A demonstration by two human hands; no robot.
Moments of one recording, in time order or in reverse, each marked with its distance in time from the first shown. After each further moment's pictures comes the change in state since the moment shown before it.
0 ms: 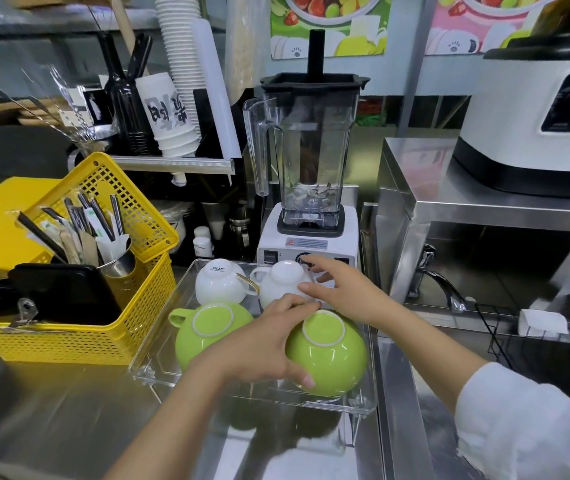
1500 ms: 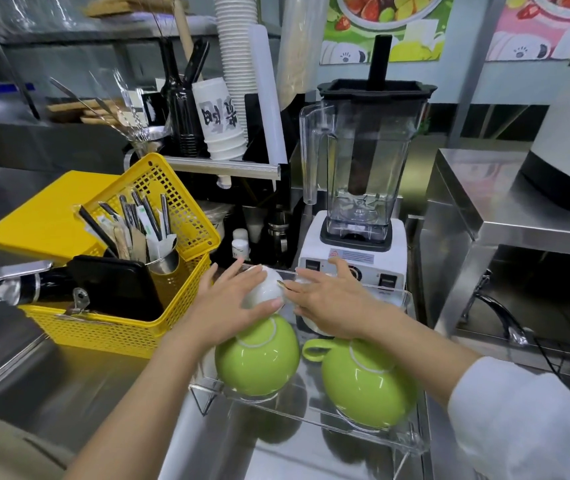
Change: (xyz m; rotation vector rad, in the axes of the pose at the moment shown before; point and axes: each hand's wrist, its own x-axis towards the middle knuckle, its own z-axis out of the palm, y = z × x) left_hand -0.020 -0.083 -0.064 0.334 0.402 -0.268; right_hand 0.045 -0.045 0.043 -0.985 -0.276 -0.447
